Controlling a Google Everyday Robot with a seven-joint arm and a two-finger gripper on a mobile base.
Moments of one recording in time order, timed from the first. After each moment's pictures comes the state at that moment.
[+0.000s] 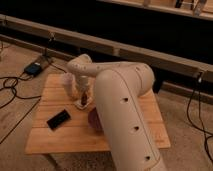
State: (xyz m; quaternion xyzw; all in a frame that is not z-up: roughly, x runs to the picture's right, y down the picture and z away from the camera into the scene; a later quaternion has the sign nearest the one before) arm -0.127 0.058 0.916 -0.27 0.23 0.63 0.69
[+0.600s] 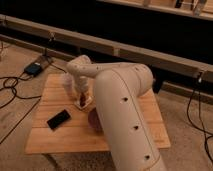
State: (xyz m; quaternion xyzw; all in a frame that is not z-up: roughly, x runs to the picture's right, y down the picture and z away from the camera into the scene) arm -0.134 0.061 0.916 -0.28 0.22 0.62 0.69
